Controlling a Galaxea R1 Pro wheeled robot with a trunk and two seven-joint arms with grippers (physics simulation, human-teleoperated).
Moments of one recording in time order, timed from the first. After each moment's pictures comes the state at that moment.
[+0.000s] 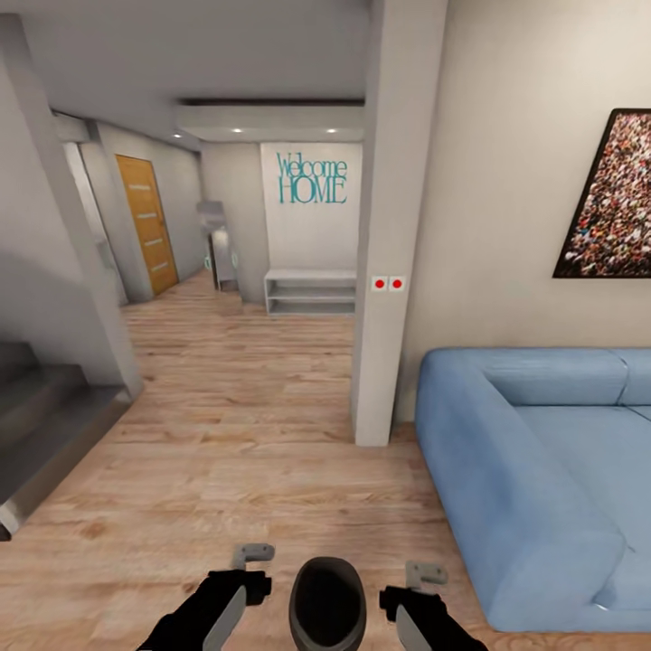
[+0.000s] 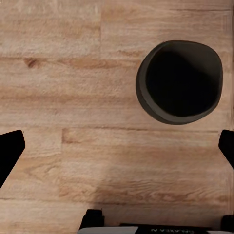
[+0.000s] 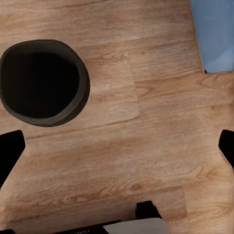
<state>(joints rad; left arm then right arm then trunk) -0.46 -0.07 -0.28 -0.55 0.32 0.41 0.27 -0.42 0.12 0.24 -0.50 -0.36 0.30 -0.40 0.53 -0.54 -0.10</state>
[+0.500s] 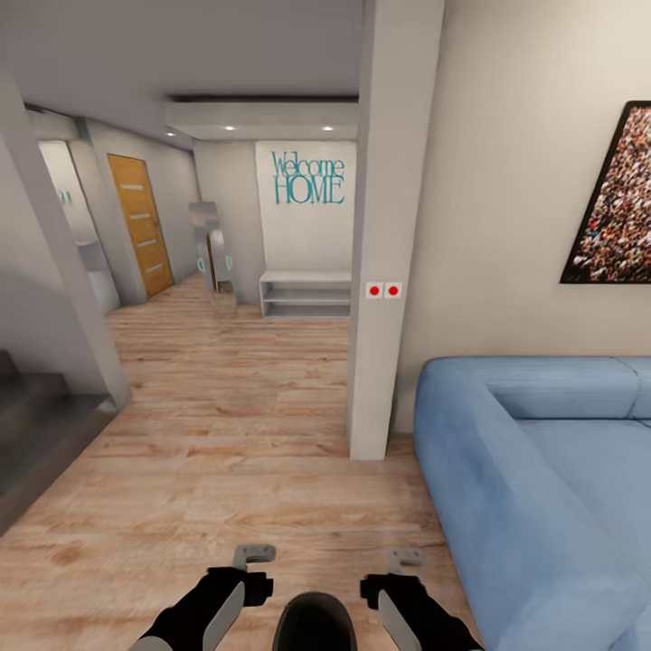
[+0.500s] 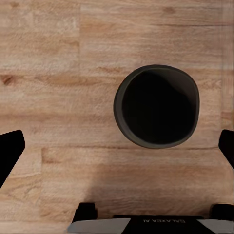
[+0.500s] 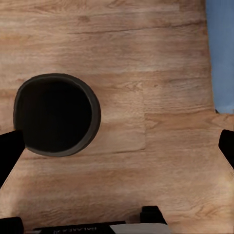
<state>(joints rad) -0.50 -0.07 -0.28 -0.46 0.33 0.40 0.21 -0.47 0.16 0.31 -0.50 -0.35 0.36 -0.38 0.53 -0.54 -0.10</state>
